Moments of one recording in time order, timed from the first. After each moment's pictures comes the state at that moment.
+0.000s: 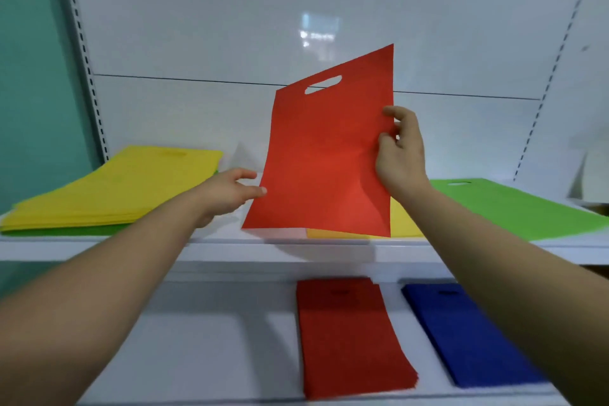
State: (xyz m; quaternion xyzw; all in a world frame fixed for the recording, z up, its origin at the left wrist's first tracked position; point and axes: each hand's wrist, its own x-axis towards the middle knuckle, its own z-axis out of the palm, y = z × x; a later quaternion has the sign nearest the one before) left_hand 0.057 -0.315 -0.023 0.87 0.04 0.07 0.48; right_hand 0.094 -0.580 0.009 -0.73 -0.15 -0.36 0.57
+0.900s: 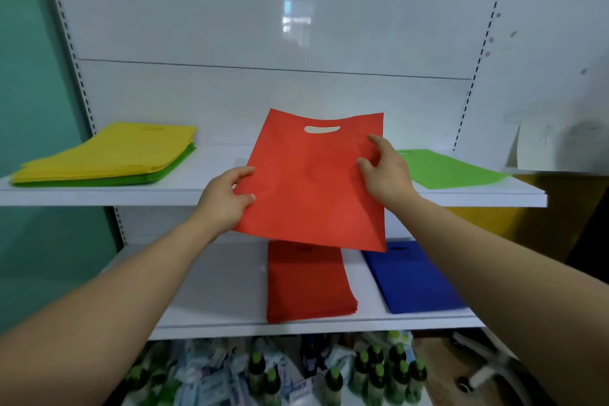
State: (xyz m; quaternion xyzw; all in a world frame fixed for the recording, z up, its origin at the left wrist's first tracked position) left_hand -0.070 -0.445 -0.067 0.83 0.00 0.22 0.52; right_hand -0.009 -0.703 -0.040 -0.86 -0.10 -0.26 0.42
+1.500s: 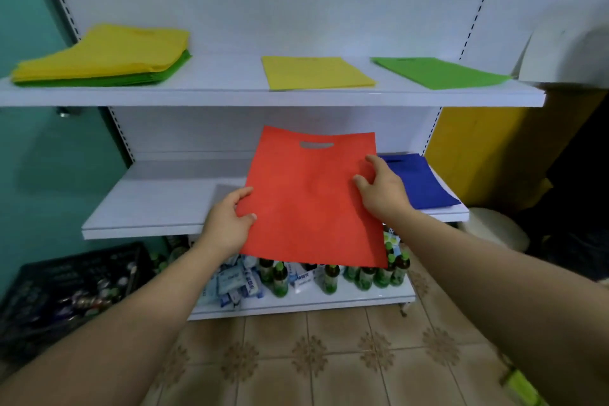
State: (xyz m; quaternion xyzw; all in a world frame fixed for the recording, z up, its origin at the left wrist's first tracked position) left_hand -0.200 -0.450 -0.209 0.84 0.09 0.10 0.53; right_hand -0.127 -0.702 -0.195 -0.91 -0.01 -0.09 0.40
